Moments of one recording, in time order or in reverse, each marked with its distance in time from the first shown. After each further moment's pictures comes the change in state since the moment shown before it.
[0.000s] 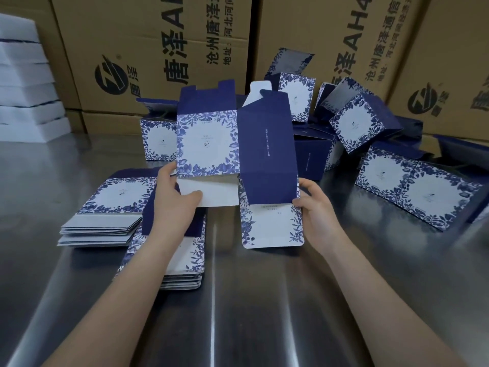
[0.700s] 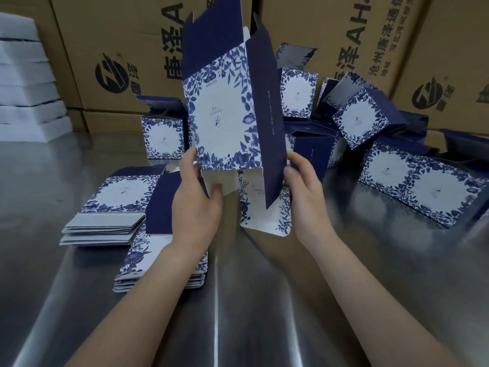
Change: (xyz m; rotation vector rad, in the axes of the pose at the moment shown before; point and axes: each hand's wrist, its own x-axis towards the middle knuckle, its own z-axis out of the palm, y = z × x) left_hand -0.023 0.003 0.024 0.251 0.090 0.440; right_hand -0.022 -0.016 0.054 -0.203 0.033 -0.340
